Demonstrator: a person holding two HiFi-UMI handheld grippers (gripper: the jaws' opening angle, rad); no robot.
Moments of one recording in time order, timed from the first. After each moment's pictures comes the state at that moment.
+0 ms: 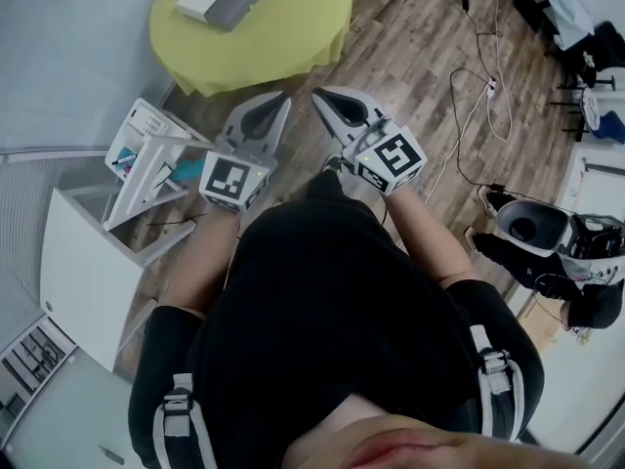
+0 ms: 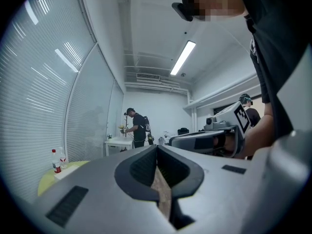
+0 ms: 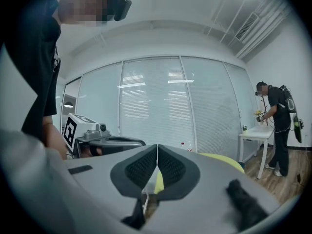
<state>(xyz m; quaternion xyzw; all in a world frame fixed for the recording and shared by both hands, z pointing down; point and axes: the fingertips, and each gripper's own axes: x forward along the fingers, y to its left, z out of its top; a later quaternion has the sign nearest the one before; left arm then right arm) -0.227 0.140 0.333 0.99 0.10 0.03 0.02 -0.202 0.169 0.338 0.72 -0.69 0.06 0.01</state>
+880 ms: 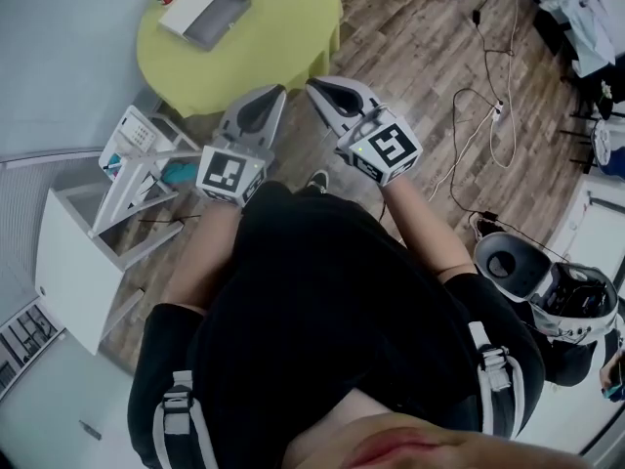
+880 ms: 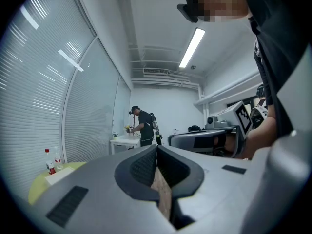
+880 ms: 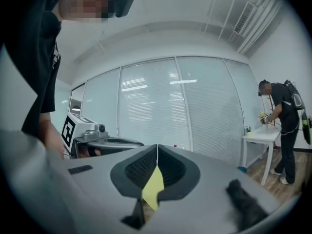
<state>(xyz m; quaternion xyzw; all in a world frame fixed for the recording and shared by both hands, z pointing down) -0.047 0.162 0.333 1.00 0.03 0.05 0.03 -0.017 0.187 0.333 0.69 -0.72 0.07 0.01</state>
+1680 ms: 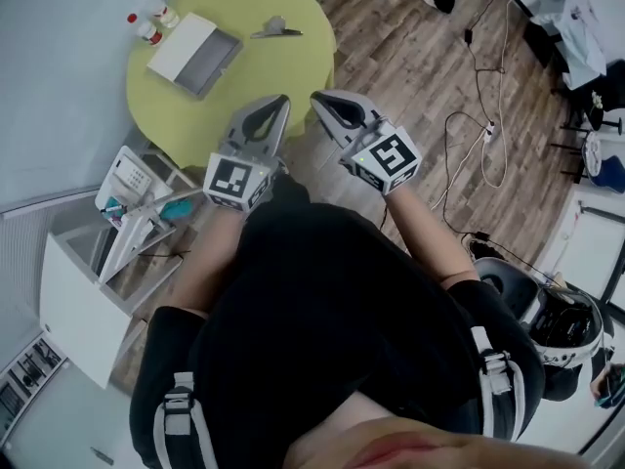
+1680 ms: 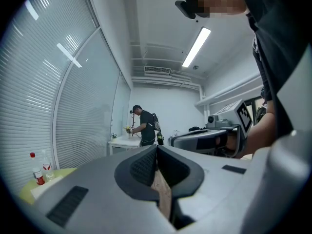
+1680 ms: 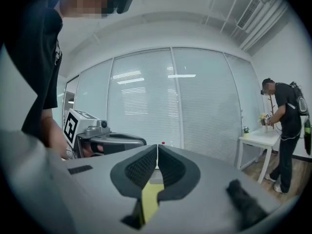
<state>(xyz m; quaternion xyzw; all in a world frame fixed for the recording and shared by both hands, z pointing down) 0.074 0.075 0.348 1.00 0.05 0.05 0.03 0.098 0.104 0.350 0.69 -0.72 0.08 0.05</state>
